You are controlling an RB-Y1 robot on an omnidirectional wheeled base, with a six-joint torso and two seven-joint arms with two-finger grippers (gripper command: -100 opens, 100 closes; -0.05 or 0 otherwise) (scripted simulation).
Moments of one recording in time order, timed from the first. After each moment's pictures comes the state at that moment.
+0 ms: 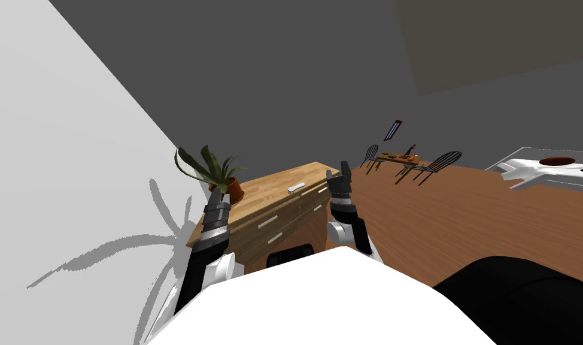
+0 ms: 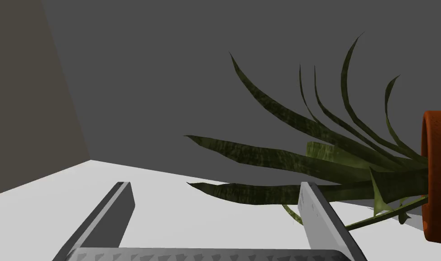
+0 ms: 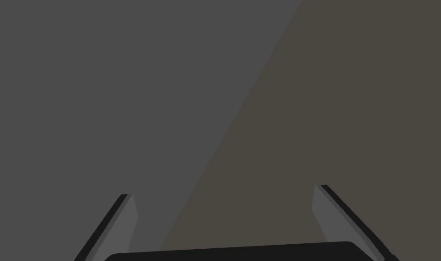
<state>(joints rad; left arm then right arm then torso) 0.52 -0.01 0.02 -2.23 -0.12 -0.39 -0.10 0.46 0.04 0.06 -2.37 -0.08 -0.42 0.17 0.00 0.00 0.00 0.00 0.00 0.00</state>
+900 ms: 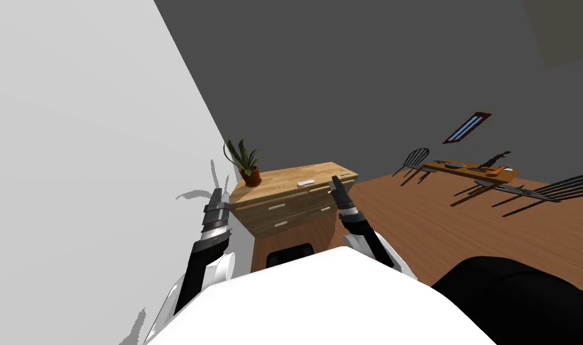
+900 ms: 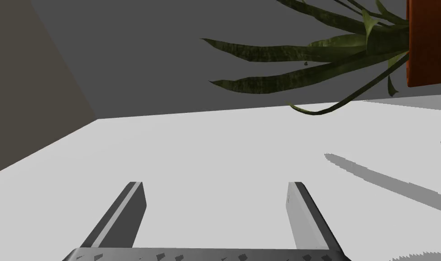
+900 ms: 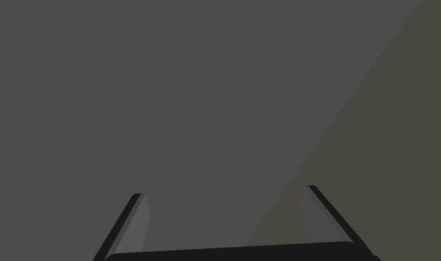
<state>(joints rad) 0.52 -0.01 0.02 -2.23 -0.12 -0.39 -0.10 0.62 -0.22 -0.02 -2.29 -0.05 -0.43 0.19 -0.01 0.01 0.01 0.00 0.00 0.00</state>
